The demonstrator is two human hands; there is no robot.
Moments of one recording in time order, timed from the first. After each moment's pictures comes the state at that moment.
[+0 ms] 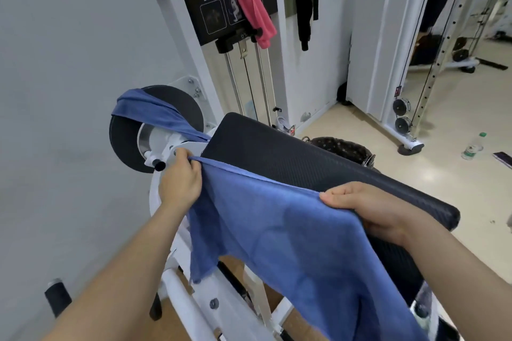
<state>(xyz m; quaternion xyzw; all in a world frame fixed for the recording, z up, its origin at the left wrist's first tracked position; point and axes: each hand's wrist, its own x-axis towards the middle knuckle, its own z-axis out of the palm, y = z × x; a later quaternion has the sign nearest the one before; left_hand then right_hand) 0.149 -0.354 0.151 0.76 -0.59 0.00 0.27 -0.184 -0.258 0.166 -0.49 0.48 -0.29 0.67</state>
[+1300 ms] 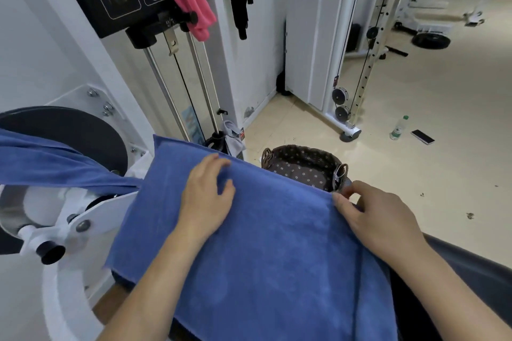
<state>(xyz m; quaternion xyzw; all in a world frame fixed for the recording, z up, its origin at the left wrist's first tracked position) 0.067 -0.524 0.098 0.52 -0.78 -0.15 0.31 -0.181 -0.389 0.127 -0.51 0.82 -0.21 0.14</state>
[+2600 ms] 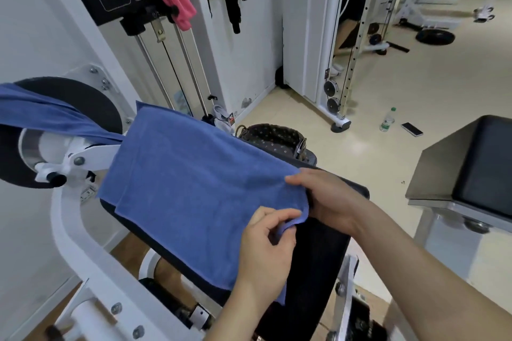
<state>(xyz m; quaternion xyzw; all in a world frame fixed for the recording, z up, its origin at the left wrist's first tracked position) -0.091 -0.220 0.113 0.48 -0.65 -0.43 0.40 -0.237 -0.266 0.144 -0.30 0.55 -0.42 0.66</state>
